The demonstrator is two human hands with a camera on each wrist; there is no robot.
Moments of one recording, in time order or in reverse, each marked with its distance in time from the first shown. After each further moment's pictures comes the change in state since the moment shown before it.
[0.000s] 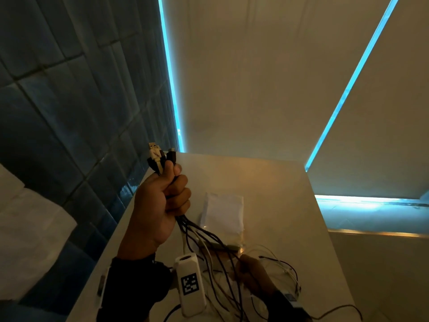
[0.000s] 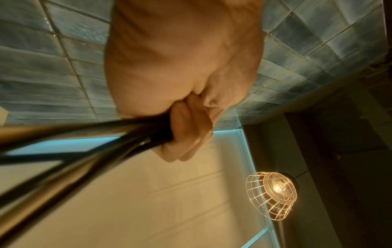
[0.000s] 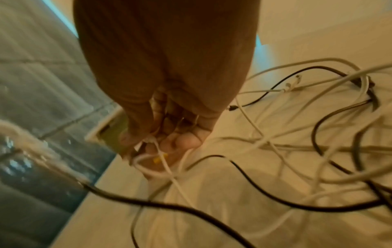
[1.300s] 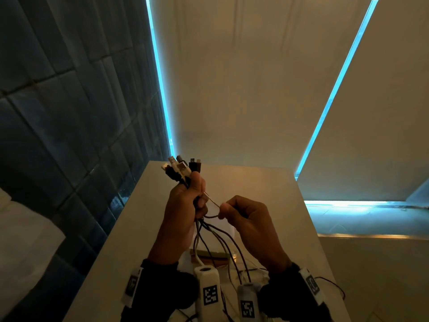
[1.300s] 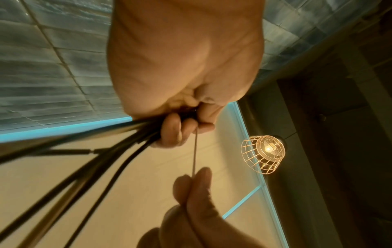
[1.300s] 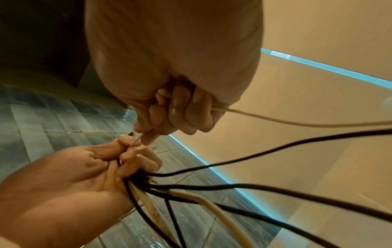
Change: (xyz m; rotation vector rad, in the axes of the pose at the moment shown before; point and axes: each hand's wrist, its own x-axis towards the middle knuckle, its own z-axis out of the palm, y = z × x) left_hand 0.006 -0.043 0.040 0.336 0.070 0.149; right_hand -0.052 -0.192 -0.068 0.221 0.253 -0.578
